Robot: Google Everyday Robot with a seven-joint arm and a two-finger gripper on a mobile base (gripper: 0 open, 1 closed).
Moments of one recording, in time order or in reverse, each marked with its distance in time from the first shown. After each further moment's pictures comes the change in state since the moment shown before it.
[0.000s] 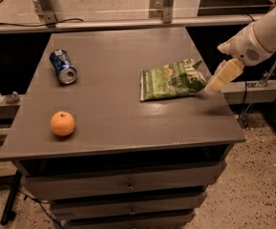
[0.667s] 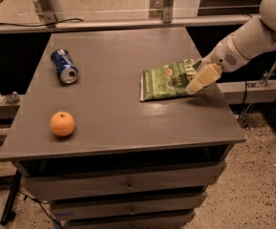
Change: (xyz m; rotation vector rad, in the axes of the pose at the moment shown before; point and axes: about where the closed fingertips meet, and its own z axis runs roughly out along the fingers) arm -0.013 0.007 0.052 -0.101 -0.030 0.136
